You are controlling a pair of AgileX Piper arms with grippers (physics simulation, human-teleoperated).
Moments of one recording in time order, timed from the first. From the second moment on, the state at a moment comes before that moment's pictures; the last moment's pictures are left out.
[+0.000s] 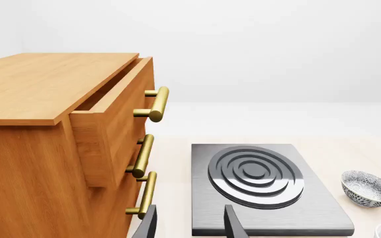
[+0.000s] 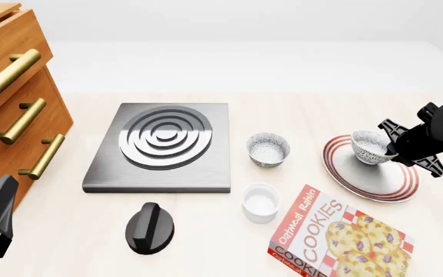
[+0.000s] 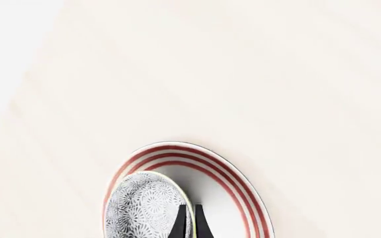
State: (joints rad) left arm 0.00 0.00 0.00 0.00 0.00; right arm -0.23 1.81 -0.95 0.22 0.70
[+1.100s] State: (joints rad) left arm 0.00 0.00 0.00 0.00 0.00; right arm -0.24 1.84 -0.95 0.23 0.70
